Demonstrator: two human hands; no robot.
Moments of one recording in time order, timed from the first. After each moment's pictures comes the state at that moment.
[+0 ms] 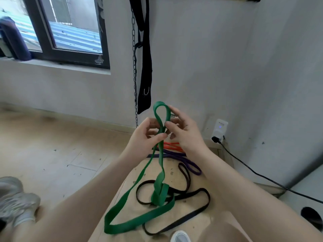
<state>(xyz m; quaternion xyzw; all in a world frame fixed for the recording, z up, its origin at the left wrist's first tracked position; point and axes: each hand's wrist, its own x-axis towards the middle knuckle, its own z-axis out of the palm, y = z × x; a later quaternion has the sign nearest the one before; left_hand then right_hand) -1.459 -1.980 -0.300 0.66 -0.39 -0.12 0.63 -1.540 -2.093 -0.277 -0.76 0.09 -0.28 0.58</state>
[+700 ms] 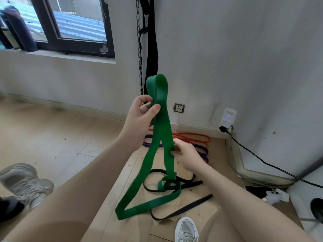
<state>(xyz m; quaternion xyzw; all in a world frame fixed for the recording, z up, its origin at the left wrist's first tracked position) -1.450 -1.976 -0.284 0.53 -0.28 -0.19 0.78 -1.546 -2.107 -0.382 -0.90 0.16 -0.10 0.40</state>
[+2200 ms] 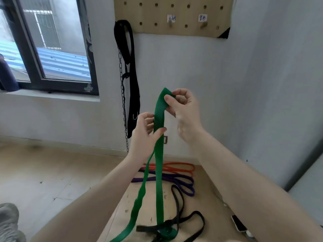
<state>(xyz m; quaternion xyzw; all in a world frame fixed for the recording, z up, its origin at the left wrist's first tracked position) -1.455 -2.032 -0.212 0.63 -0.37 -0.05 0.68 -1.519 -2.118 -0.143 -0.58 0.07 -0.43 0.69</state>
